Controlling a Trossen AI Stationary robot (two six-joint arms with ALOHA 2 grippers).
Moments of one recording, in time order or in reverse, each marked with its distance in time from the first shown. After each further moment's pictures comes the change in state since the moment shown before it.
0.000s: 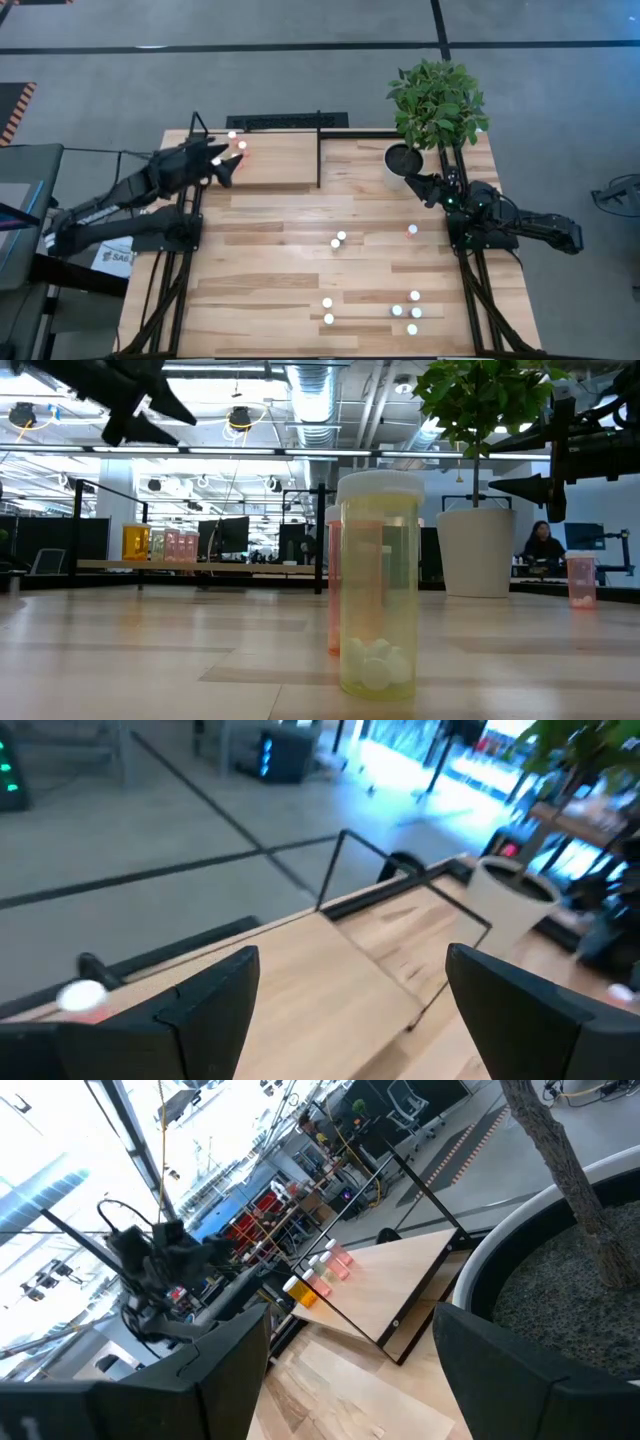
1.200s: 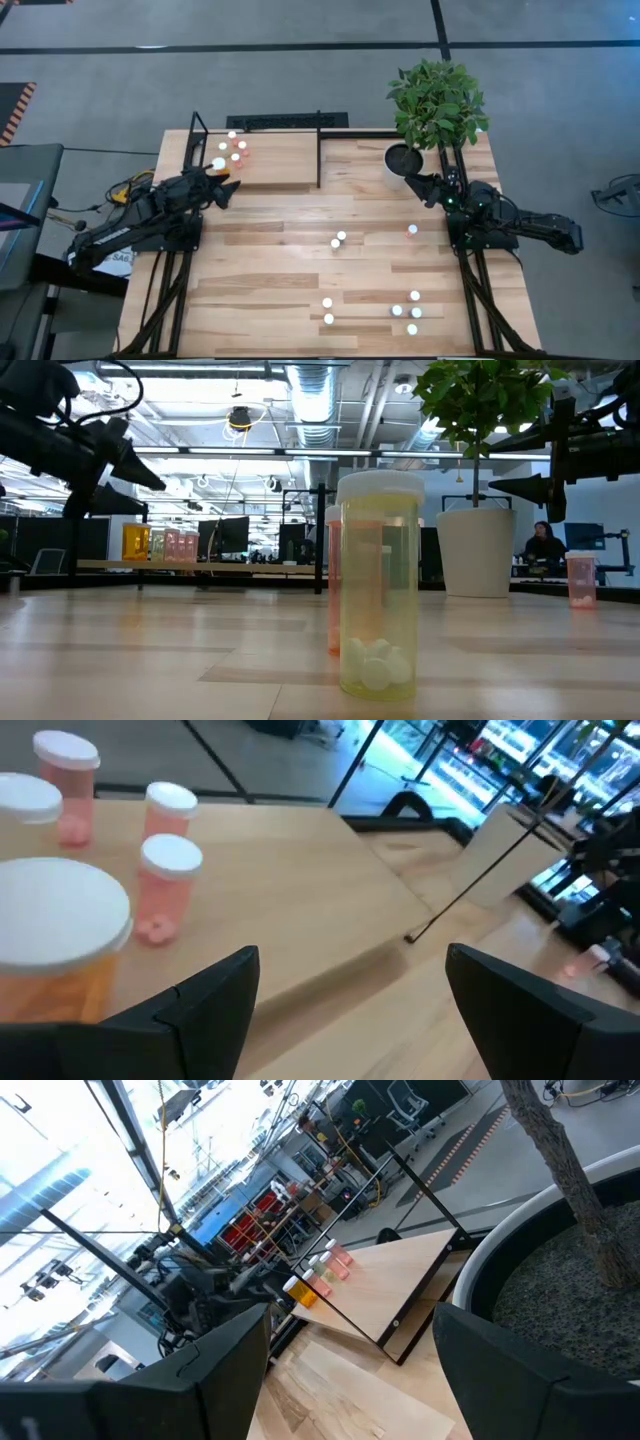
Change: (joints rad) left arm 0.000 -0.456 -0.412 -0.116 0.074 -0.228; right arm 0.000 0.000 0.000 0.000 0.000 0.000
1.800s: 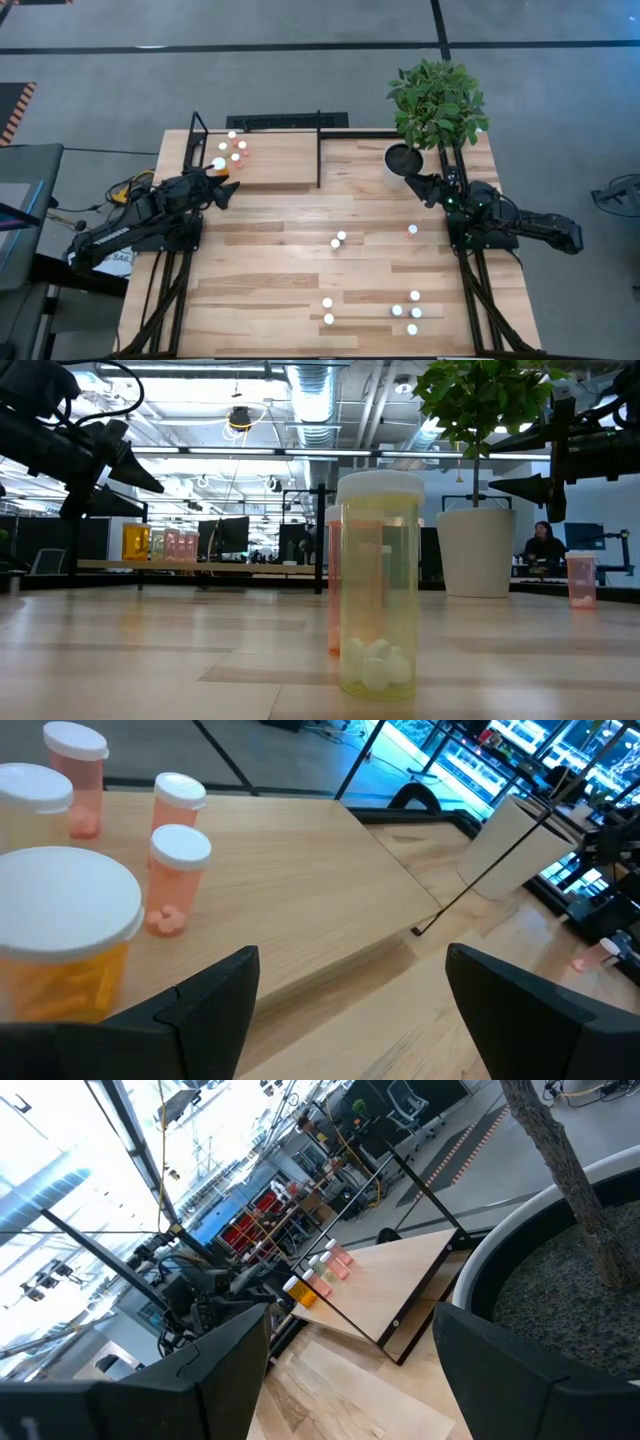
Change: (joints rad) left arm 0.000 0.002 0.005 -0.030 -0.003 -0.001; right arm 0.000 0.000 0.000 0.000 0.000 0.000
